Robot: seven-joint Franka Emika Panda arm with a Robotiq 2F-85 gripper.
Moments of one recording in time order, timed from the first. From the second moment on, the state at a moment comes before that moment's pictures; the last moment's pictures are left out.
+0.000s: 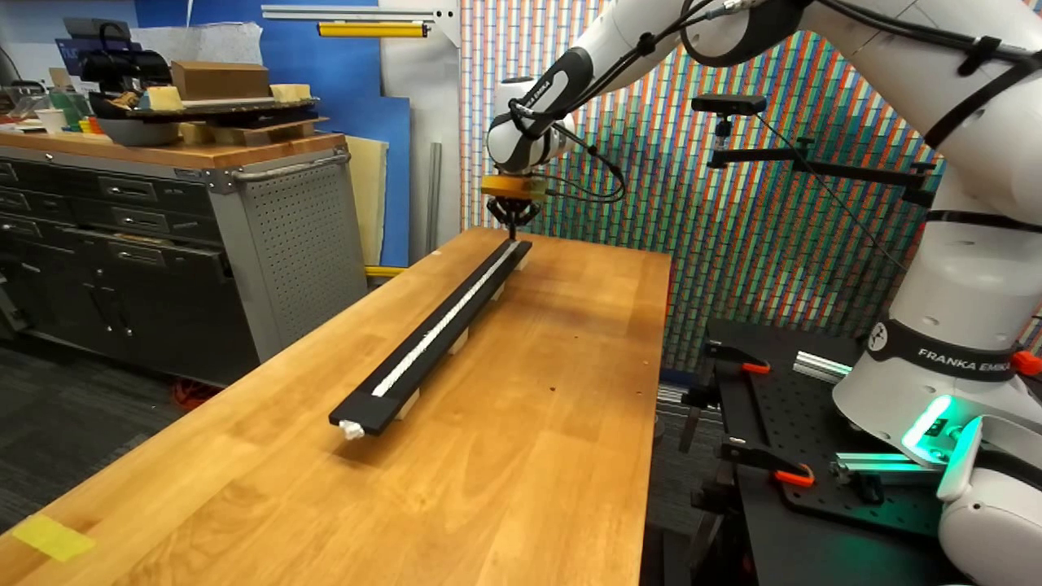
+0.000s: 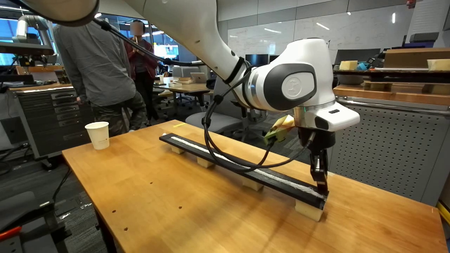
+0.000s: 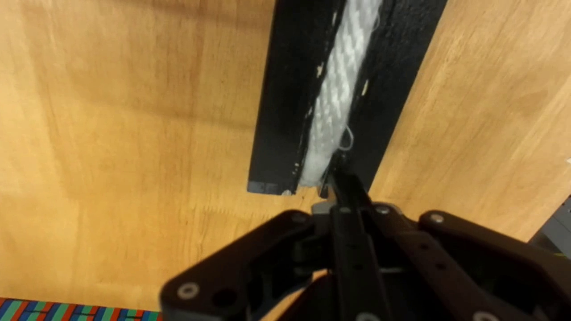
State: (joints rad) arm -0.24 0.90 -0.32 -1.39 0.10 2.43 0.87
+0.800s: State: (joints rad) arm -0.21 0.85 -0.31 -1.48 0.10 2.46 0.87
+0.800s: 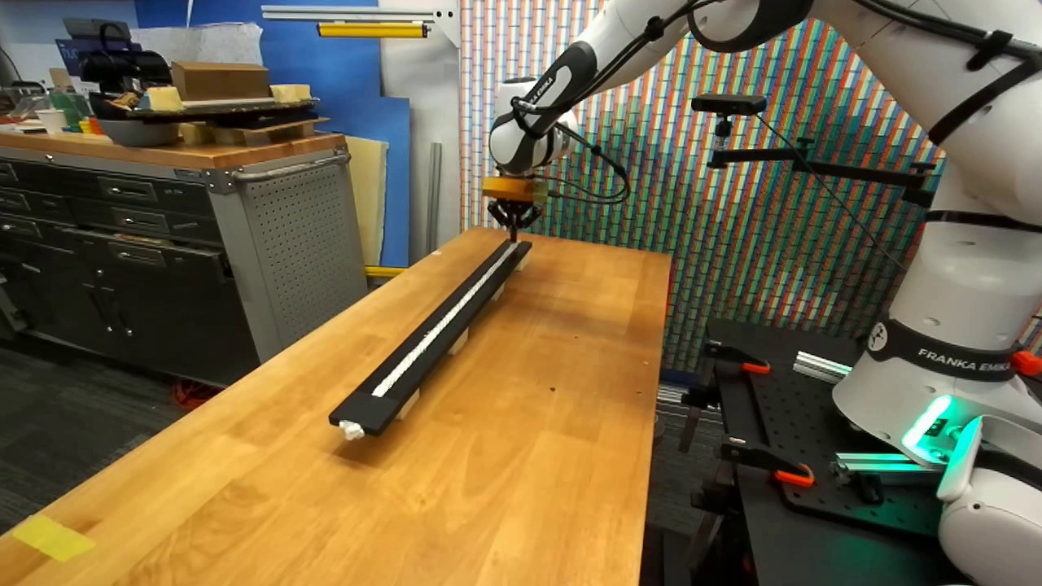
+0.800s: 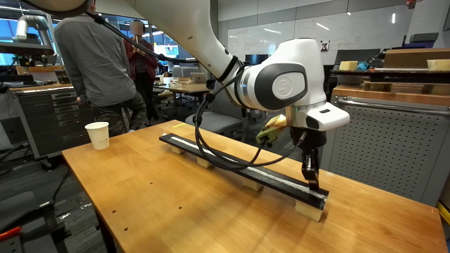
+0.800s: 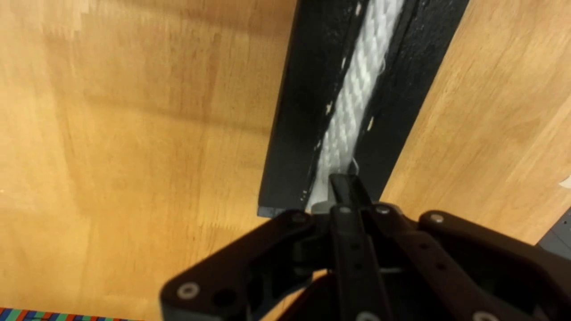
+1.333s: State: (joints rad) arm -0.19 0.81 -0.32 -1.53 0.10 2.47 0.85
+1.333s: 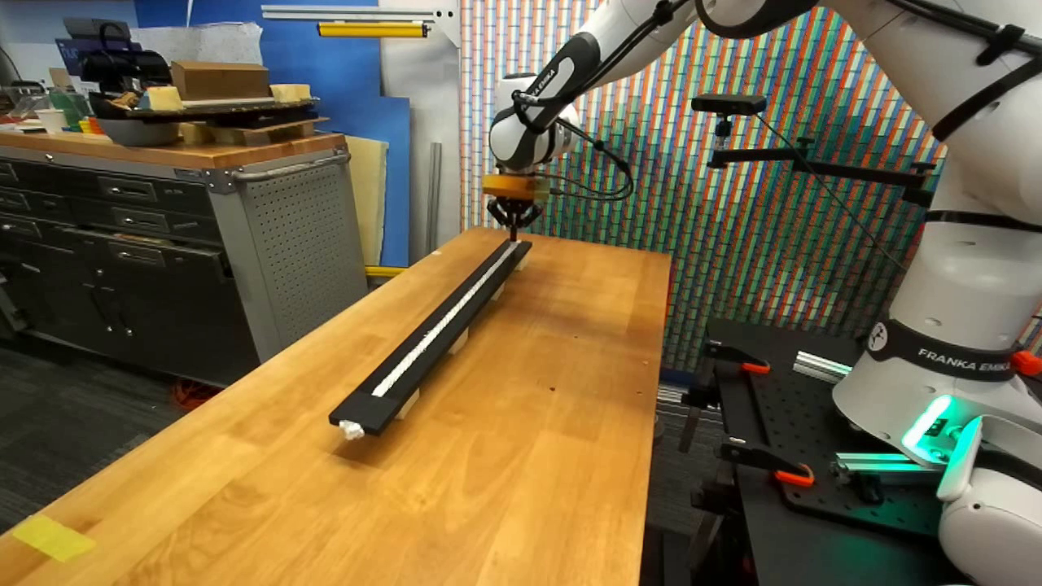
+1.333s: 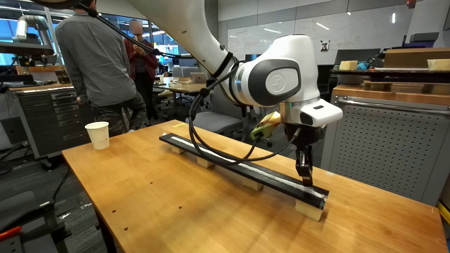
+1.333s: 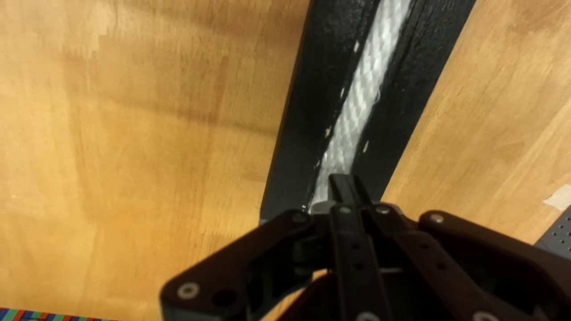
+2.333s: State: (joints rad) arm -0.21 0.85 -0.32 -1.47 0.10 2.40 0.84
